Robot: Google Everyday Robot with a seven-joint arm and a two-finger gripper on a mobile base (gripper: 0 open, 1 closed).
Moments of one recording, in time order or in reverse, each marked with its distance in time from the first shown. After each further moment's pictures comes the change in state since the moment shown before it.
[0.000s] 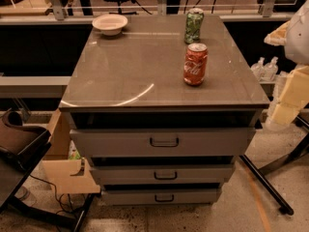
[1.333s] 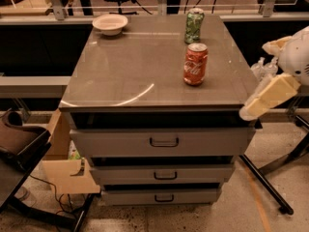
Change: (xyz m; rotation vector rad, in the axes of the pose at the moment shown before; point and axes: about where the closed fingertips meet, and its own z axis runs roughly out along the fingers) arm -0.003 -0.037 0.050 0.065 -0.327 0.210
